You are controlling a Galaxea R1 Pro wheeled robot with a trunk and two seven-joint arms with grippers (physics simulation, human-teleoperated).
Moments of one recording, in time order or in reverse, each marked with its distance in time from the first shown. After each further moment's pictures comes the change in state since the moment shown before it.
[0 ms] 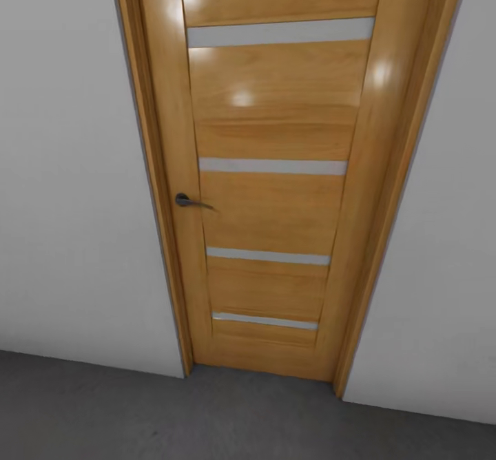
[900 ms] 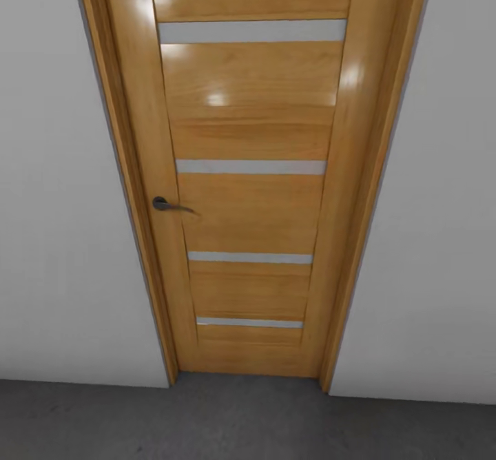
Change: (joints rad) left arm 0.000 0.000 0.000 -0.003 0.000 -0.001 0.000; right arm 0.000 0.000 -0.001 0.000 -0.003 0.001 0.000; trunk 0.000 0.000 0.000
